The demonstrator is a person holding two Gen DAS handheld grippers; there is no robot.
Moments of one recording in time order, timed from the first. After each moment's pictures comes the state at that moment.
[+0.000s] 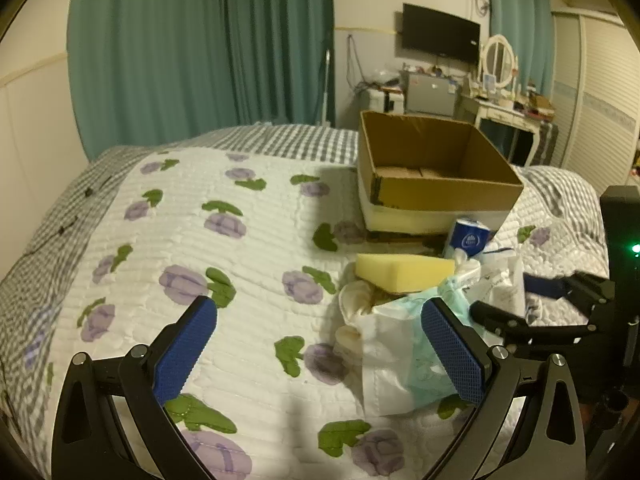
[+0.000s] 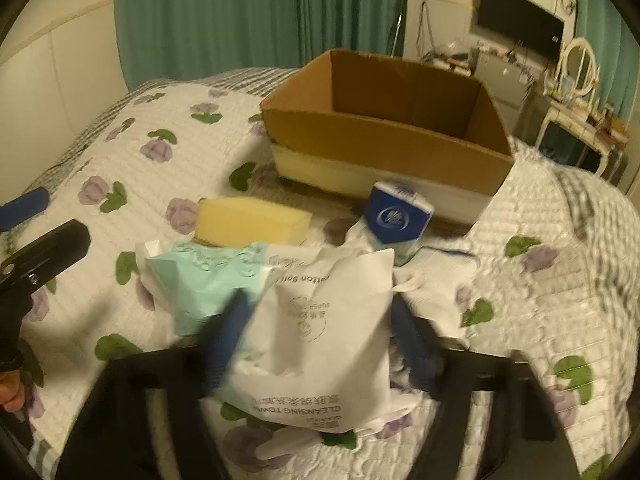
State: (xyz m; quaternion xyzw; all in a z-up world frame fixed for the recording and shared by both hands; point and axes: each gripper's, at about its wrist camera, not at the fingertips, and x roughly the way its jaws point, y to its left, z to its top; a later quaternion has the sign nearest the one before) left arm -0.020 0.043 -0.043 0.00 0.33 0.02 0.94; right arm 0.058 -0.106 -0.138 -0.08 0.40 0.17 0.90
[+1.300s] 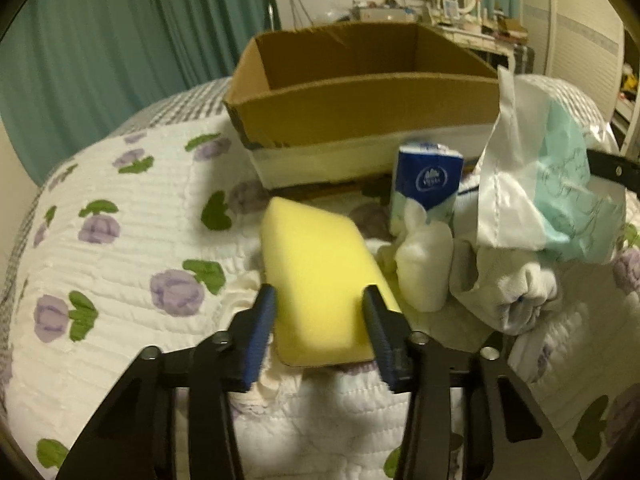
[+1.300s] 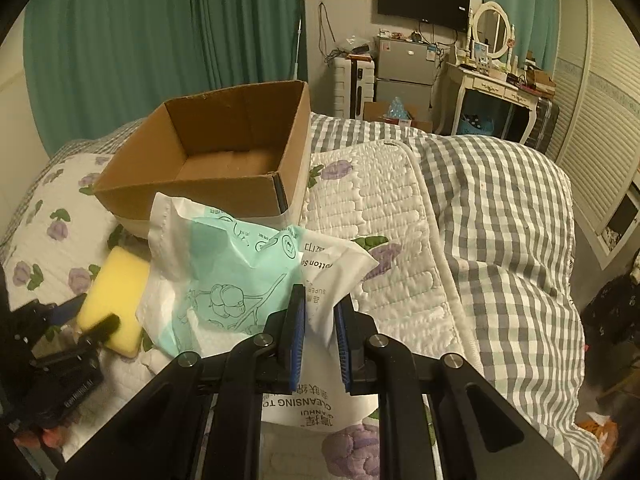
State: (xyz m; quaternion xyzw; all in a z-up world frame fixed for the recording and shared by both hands) left arm 0.056 -0.044 -0.107 0.08 0.41 -0.03 0.91; right arm 0.090 -0.238 -0.106 -0.02 0.38 0.02 0.92
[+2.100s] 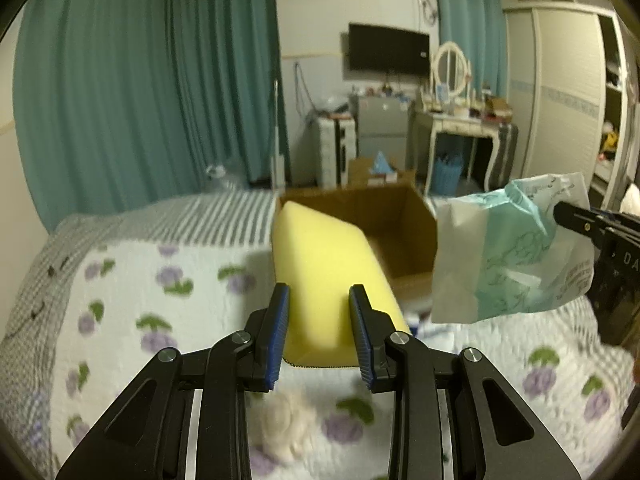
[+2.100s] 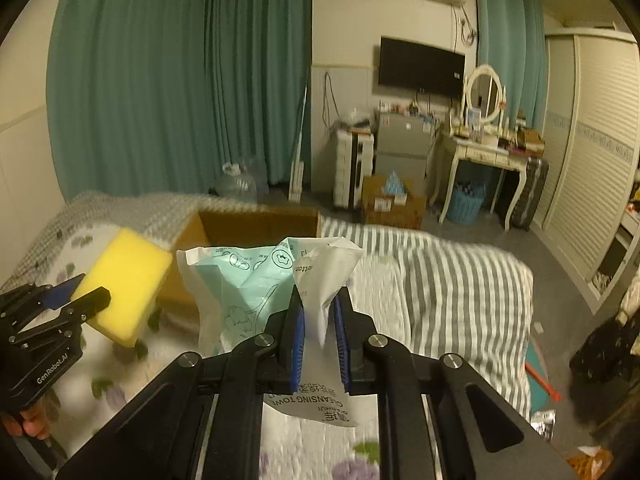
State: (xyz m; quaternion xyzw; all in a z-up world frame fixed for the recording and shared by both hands) left arm 0.064 -0.027 0.036 0.04 0.28 -0.06 0.96; right arm 0.070 -0.211 0.024 -0.03 0.26 0.03 0.96
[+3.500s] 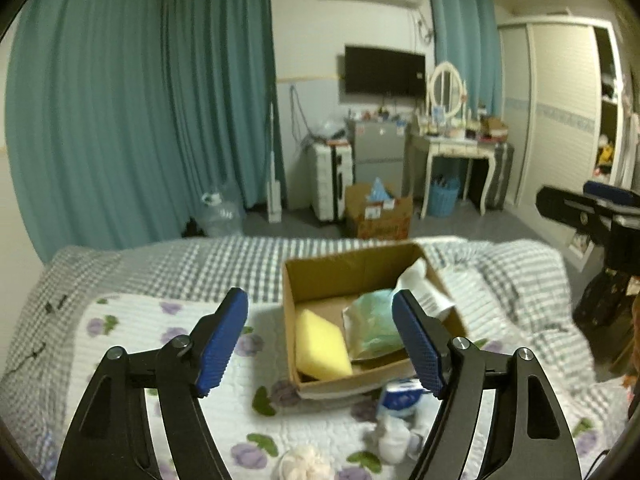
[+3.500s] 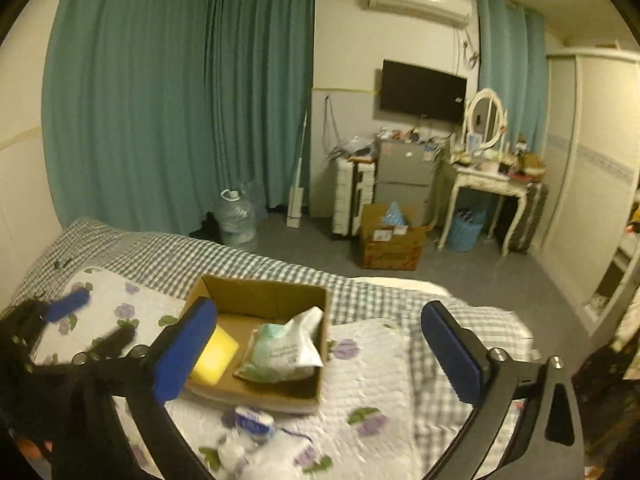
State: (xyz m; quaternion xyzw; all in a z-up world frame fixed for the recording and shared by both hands) left arm 0.091 -0.011 0.092 0.04 0.25 -0.08 0.97; right arm 0.105 -0.185 0.101 -0.04 0.24 0.02 0.97
